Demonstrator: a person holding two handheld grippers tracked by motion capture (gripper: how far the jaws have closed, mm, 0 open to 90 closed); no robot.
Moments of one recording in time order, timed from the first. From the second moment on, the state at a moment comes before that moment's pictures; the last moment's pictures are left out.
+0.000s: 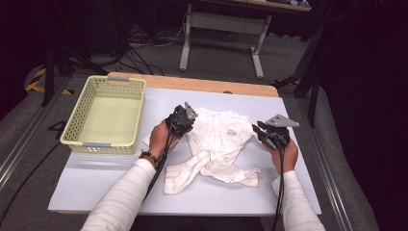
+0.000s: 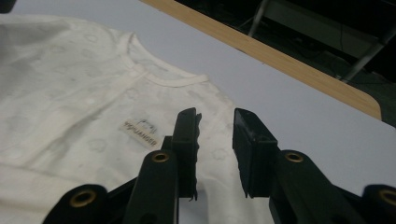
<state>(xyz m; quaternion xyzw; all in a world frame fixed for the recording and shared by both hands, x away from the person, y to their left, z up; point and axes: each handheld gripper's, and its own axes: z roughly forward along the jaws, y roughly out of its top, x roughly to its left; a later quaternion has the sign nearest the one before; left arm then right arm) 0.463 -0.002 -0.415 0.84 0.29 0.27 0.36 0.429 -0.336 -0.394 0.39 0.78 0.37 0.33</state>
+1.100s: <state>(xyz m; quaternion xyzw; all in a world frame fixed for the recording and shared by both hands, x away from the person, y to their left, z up) 0.347 0.057 -0.464 0.89 0.22 0.13 0.37 0.328 -0.342 -0.444 0.33 0.85 0.37 0.18</state>
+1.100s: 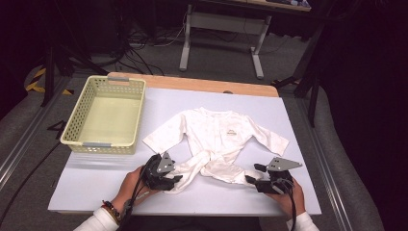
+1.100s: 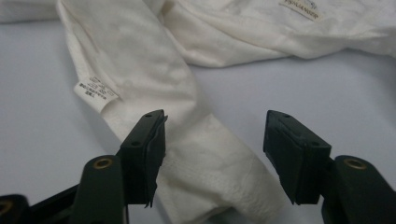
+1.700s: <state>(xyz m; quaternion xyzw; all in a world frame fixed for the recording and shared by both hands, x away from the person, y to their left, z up) 0.347 0.059 -0.463 0.89 0.22 0.11 0.38 0.334 -0.340 -0.449 0.33 0.87 0.35 0.14</state>
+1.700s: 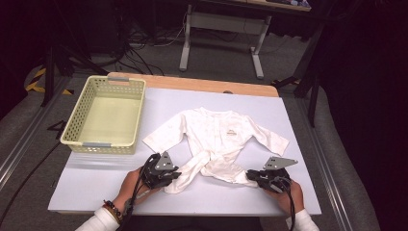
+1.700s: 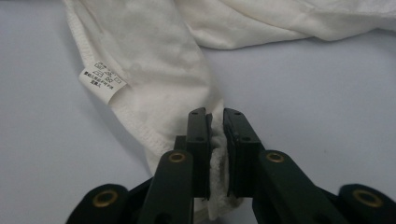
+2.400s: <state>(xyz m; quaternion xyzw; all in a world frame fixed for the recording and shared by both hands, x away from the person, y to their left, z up) 0.371 0.043 -0.381 0.81 0.22 0.22 0.50 0.297 -0.278 -0.417 0.21 0.85 0.46 0.15</state>
